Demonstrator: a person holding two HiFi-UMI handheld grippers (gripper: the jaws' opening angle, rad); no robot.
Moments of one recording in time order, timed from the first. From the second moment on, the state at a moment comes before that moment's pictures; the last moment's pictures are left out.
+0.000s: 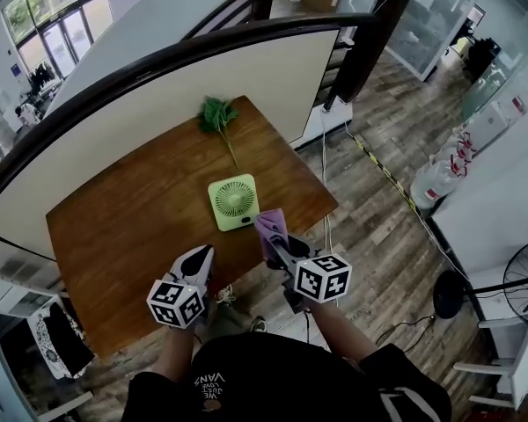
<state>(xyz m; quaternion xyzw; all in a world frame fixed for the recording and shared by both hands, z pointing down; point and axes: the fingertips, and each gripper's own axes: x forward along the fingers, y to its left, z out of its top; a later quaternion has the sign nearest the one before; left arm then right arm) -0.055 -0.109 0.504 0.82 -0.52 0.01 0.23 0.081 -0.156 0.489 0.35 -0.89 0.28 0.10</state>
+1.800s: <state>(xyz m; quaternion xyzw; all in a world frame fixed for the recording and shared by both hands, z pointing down) -0.034 -0.067 0.471 0.82 -0.53 0.01 0.20 0.108 -0.104 0.481 0.33 -0.89 0.28 0.11</state>
